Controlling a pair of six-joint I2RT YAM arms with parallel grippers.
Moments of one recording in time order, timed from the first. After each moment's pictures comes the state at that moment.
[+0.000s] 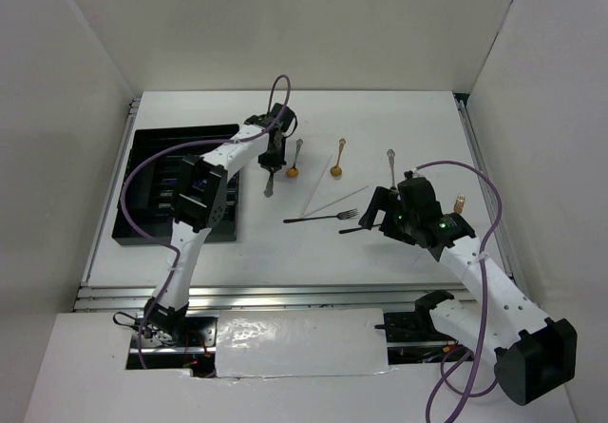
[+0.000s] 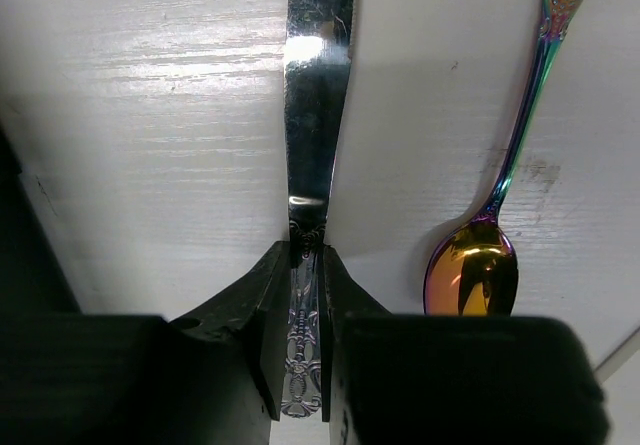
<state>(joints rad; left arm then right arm) -0.44 2.39 2.06 -0.83 -0.21 -0.37 0.36 0.91 0.70 -0.64 -0.01 0.67</state>
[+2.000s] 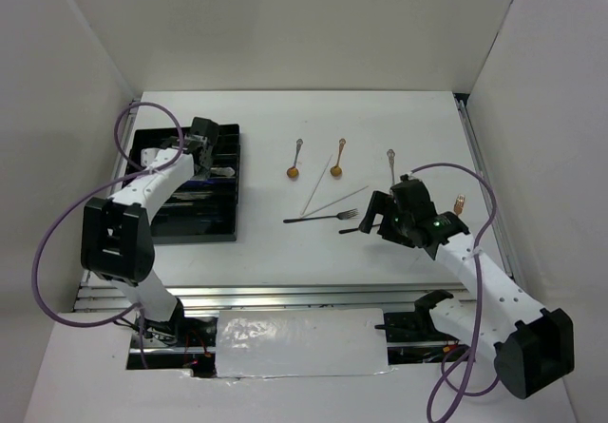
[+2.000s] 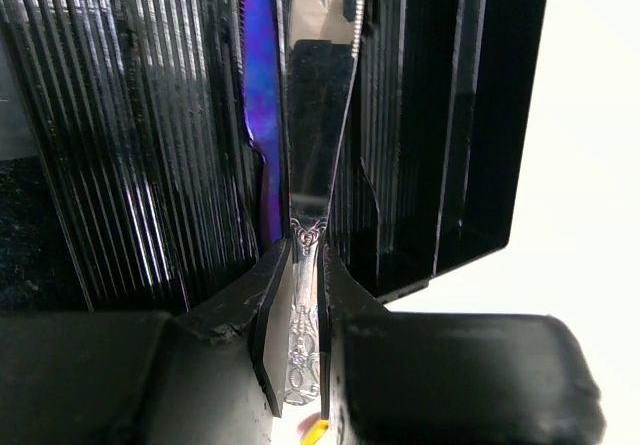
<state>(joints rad) -0.20 1.65 1.28 -0.77 -0.58 -1.81 0.38 0.94 0.68 -0.64 0.02 0.67</state>
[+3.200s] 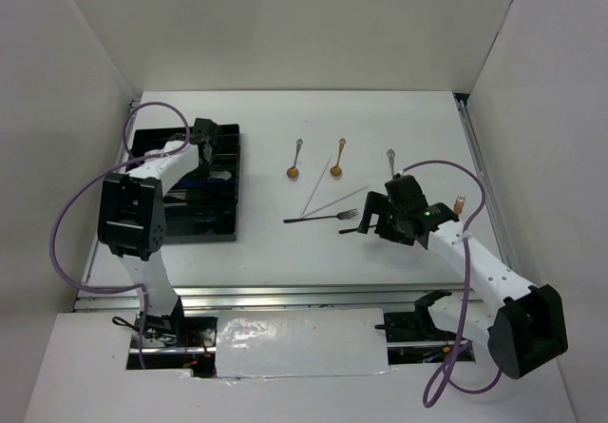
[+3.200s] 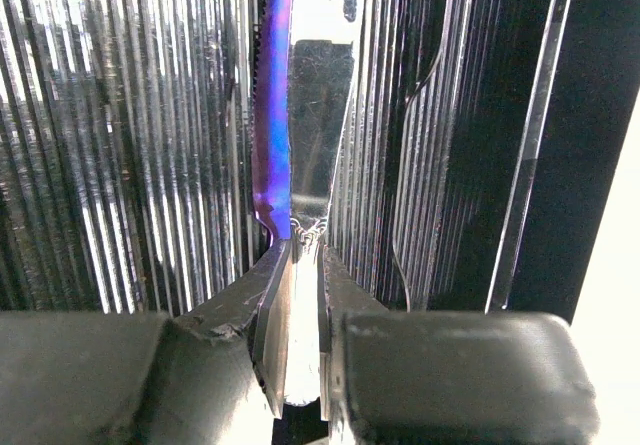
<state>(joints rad) -0.14 1.86 1.35 -0.75 -0.58 -1.84 0.38 1.06 0.70 -0.63 0.02 0.62</state>
